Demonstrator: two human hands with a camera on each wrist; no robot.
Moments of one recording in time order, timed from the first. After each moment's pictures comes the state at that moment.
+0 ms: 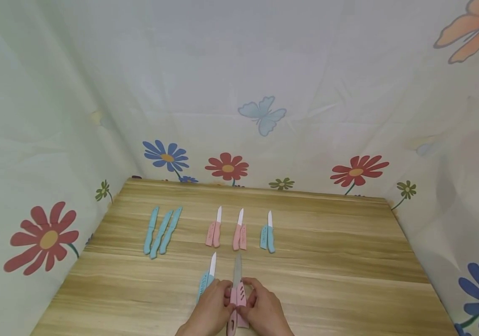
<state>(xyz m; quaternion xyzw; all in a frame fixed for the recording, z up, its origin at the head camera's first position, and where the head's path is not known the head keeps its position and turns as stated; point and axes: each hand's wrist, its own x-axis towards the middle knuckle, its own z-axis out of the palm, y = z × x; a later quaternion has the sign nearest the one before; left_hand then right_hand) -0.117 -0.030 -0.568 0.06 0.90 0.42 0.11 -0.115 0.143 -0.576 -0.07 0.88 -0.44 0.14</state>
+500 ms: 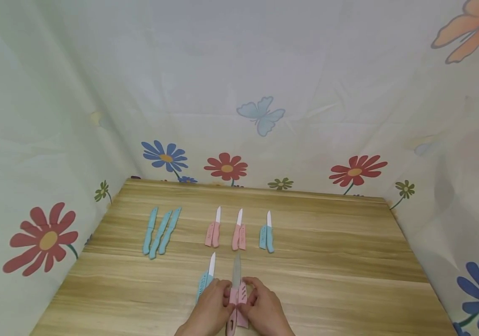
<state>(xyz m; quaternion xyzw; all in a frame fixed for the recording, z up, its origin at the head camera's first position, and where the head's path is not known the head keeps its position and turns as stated) -0.113 -0.032 -0.567 0.08 0.90 0.42 0.10 -0.117 0.148 -0.578 -0.07 0.87 -0.46 0.13</state>
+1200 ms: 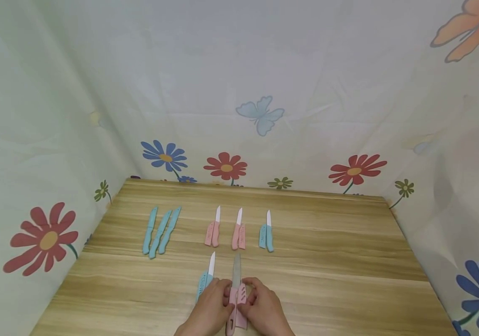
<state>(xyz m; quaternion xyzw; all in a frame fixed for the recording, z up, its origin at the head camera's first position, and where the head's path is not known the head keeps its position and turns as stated) -0.113 -0.030 -0.567 0.08 0.90 0.42 0.10 -0.117 0.148 -0.578 -0.07 0.87 -0.46 0.13</state>
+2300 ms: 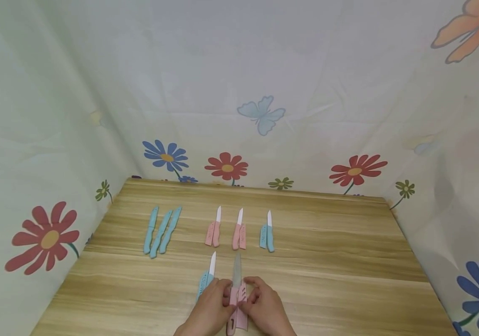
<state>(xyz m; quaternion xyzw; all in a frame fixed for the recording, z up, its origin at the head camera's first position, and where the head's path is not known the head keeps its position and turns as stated) -0.110 -0.036 -0.566 0.08 0.89 0.43 0.11 -0.119 0.150 -0.578 -0.05 0.85 -0.51 0.14</state>
